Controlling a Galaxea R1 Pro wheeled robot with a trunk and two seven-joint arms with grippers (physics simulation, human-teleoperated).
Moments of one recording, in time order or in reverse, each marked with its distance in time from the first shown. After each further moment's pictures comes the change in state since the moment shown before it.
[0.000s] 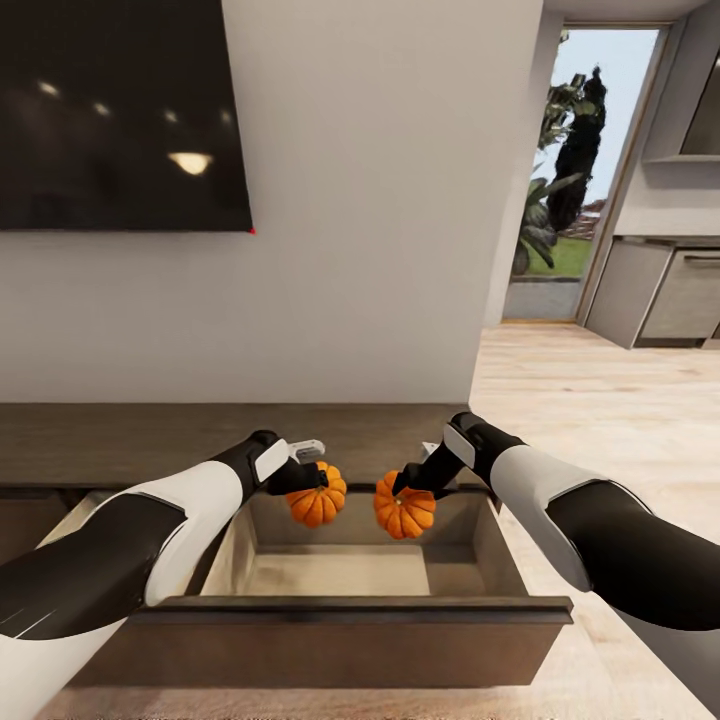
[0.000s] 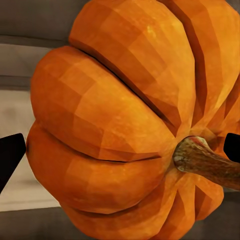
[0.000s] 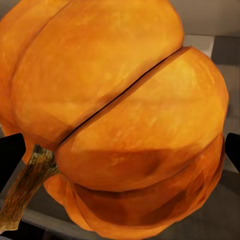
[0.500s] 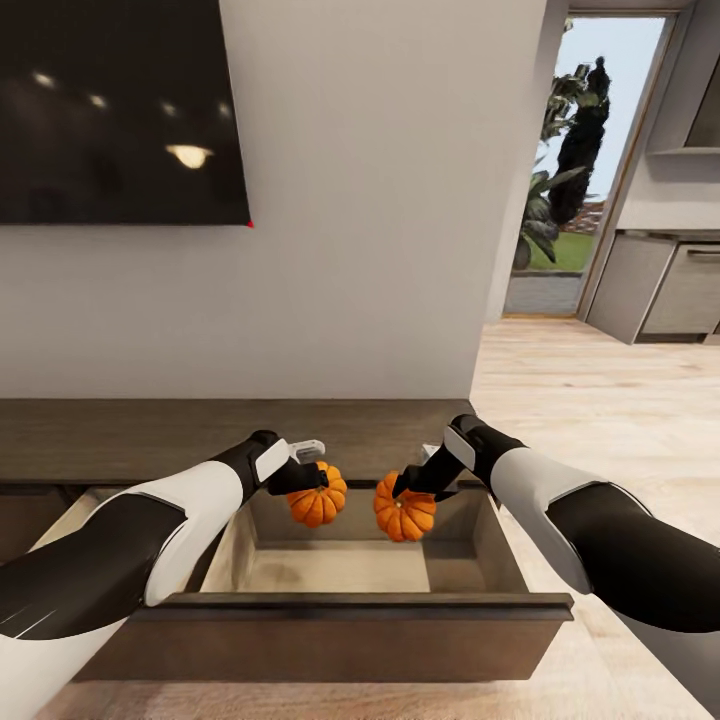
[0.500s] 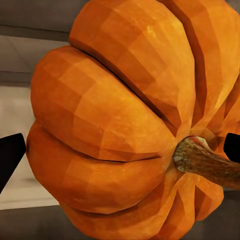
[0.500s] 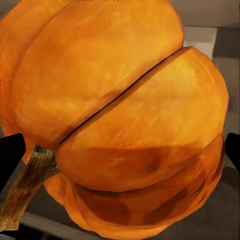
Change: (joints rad) left arm 0.000 0.000 0.000 0.000 0.000 0.000 0.000; right arm 0.007 -0.001 -0.001 0.000 -0.002 -0.001 0.000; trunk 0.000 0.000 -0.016
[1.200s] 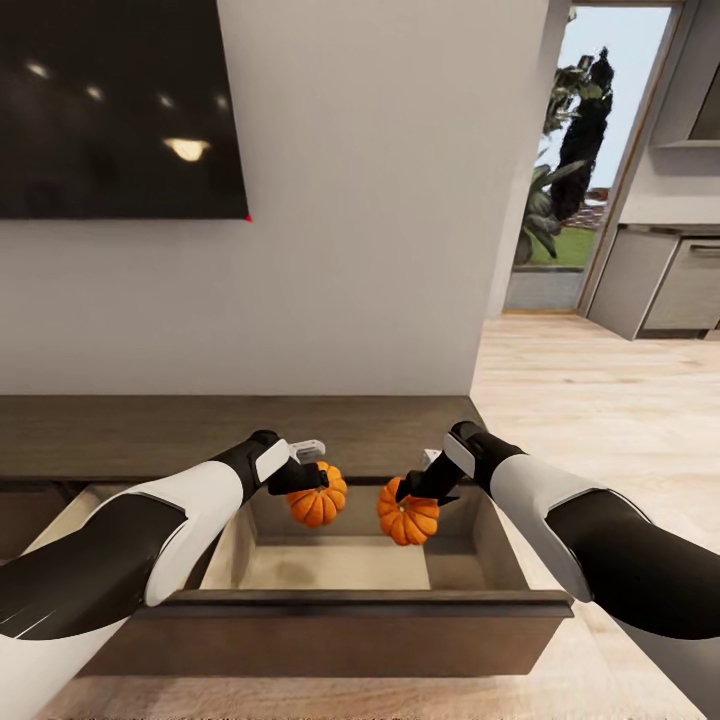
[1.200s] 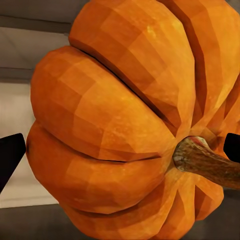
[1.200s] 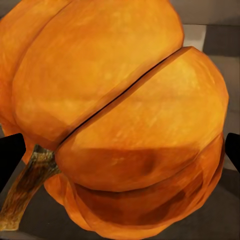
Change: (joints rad) left arm 0.000 -0.001 0.000 0.000 -0.001 0.000 0.000; right arm 0.023 0.000 0.000 -0.002 -0.002 -0.039 -0.041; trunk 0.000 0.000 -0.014
